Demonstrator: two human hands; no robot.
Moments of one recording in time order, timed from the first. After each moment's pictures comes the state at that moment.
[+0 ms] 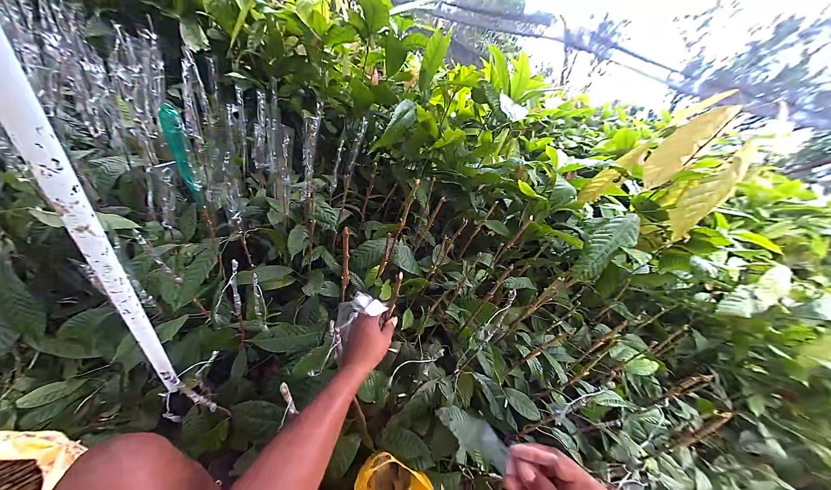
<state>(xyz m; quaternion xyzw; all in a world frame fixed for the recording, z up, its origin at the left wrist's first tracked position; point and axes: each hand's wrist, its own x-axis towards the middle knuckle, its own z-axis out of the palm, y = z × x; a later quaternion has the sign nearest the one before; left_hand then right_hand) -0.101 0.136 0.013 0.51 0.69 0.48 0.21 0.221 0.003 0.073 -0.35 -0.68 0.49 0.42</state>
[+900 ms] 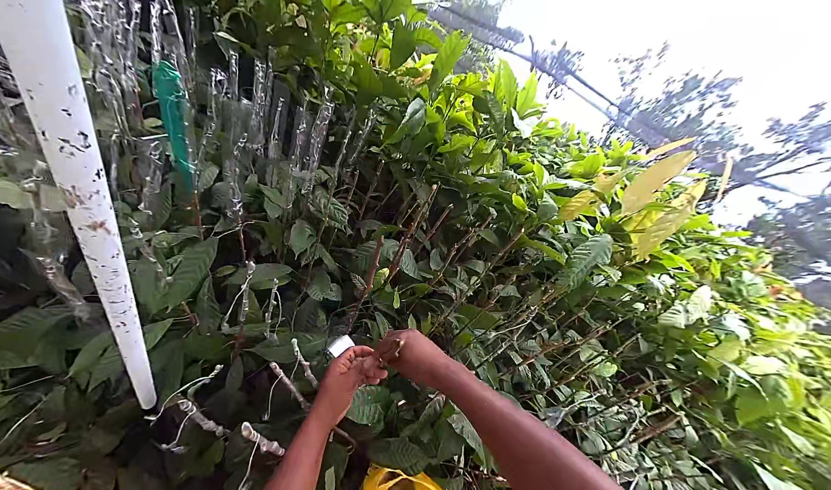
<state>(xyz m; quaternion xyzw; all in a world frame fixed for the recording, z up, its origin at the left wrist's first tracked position) -0.143 0.085 -0.072 0.33 0.31 0.71 0.55 -0.024 0.156 0.080 -0.33 -0.92 0.17 -0.08</state>
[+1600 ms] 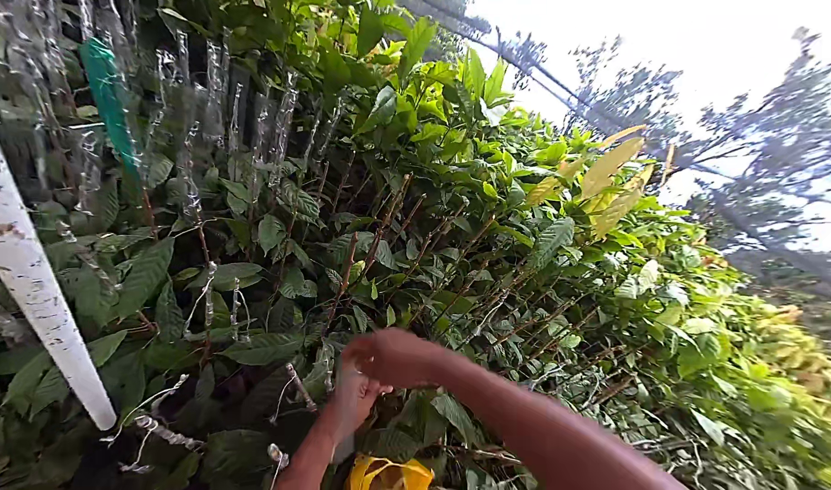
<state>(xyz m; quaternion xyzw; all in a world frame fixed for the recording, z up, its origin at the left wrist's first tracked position) -0.104 0.070 -0.072 0.59 0.40 0.61 0.33 -0.036 0.098 0.142 -0.34 -0.90 0.21 -0.17</state>
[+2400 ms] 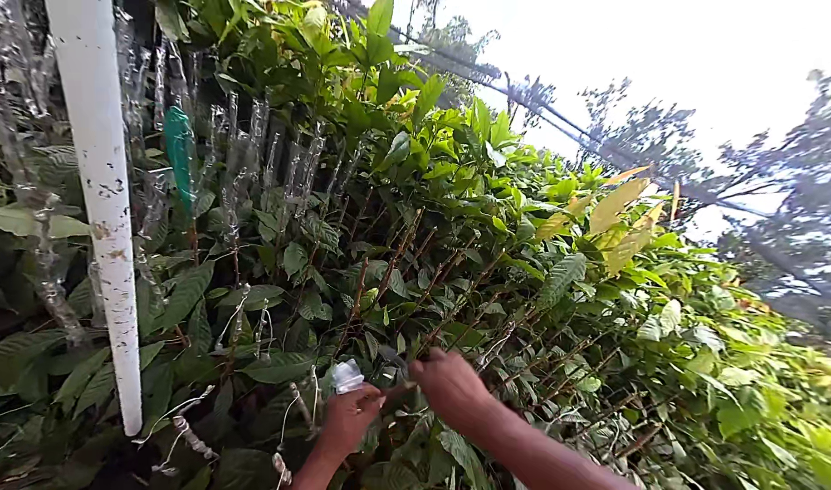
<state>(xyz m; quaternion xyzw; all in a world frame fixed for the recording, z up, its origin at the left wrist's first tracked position) -0.114 0.070 -0.075 0.54 0.47 0.66 0.23 0.016 0.096 0.143 -0.42 -0.89 -0.02 -0.19</state>
